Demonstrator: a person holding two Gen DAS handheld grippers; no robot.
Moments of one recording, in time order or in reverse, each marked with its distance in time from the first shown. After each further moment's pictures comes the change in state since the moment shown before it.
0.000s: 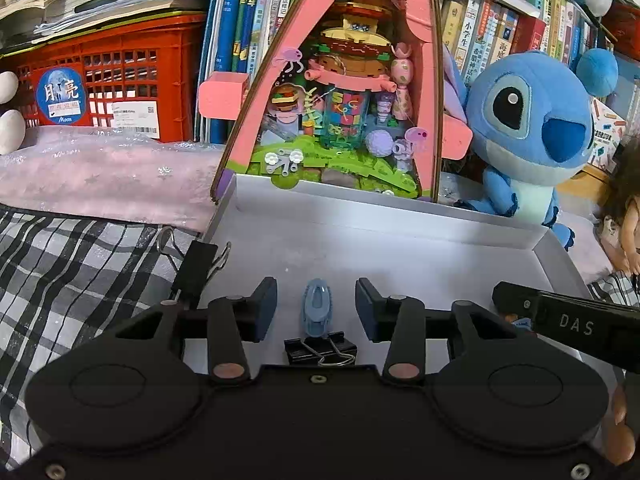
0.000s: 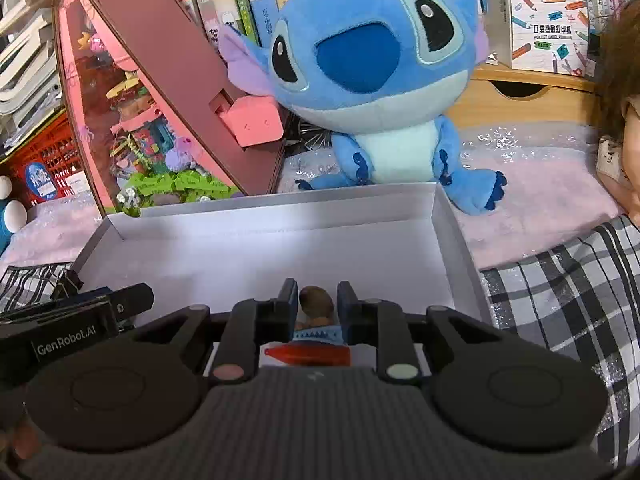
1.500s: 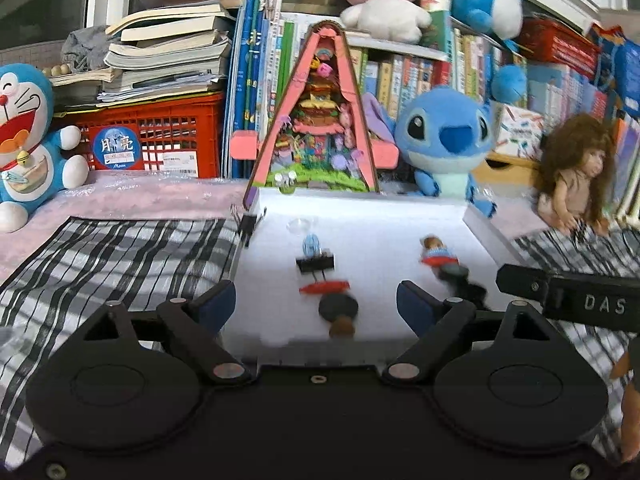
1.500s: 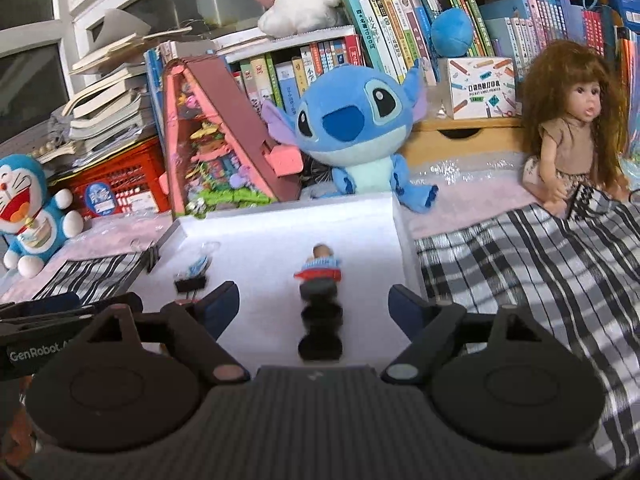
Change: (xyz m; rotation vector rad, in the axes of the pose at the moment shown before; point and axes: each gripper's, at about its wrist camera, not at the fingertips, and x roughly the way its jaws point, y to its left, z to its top) left arm -0.164 0.001 -0.085 0.121 -0.180 -0.015; right arm -0.143 -0.005 -0.075 -0.012 -0.191 0.030
